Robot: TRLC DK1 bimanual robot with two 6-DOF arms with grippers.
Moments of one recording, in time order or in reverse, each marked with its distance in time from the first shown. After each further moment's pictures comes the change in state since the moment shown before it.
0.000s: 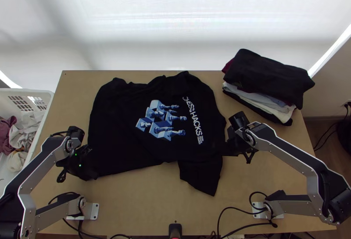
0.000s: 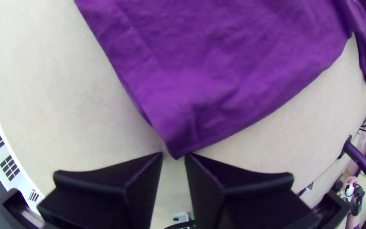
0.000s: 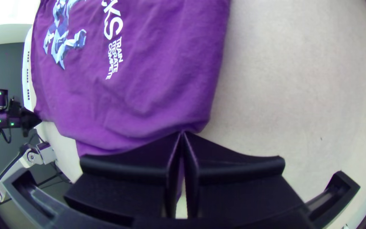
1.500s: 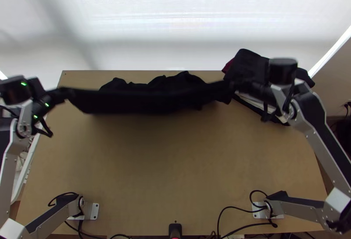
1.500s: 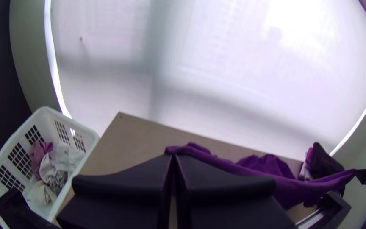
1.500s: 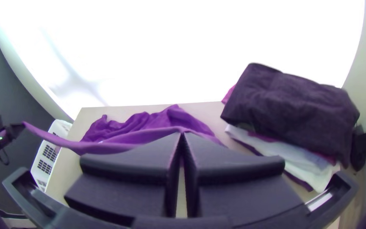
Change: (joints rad) left arm 0.076 -0.134 0.712 0.409 0.059 -0.627; right arm -0.119 -0.054 0.720 0.058 0.282 -0.138
